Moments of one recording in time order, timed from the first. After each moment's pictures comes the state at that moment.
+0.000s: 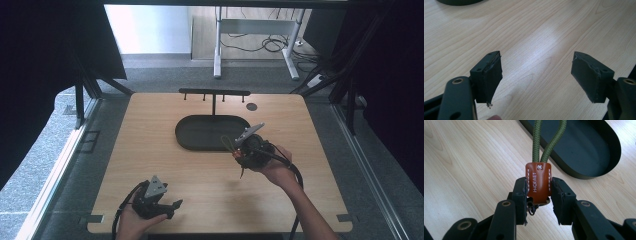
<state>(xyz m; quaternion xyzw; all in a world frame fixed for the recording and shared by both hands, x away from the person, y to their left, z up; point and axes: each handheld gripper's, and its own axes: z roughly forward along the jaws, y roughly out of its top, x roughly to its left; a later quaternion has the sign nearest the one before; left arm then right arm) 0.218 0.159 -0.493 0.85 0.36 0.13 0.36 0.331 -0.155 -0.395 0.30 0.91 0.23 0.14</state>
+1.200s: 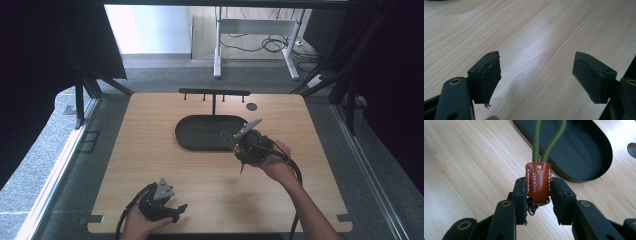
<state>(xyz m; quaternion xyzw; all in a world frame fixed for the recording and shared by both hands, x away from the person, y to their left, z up) 0.217 0.143 -0.500 0.87 0.34 0.12 0.34 0.339 -0.150 -0.387 0.30 0.91 0.23 0.15</state>
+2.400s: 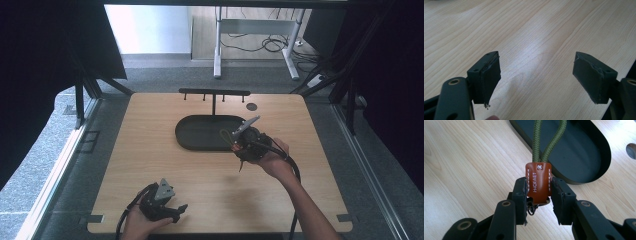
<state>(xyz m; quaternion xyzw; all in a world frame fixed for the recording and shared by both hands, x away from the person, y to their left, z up) 0.218 0.143 -0.503 0.87 0.34 0.12 0.33 0.349 -0.148 -0.389 0.30 0.92 0.22 0.15</state>
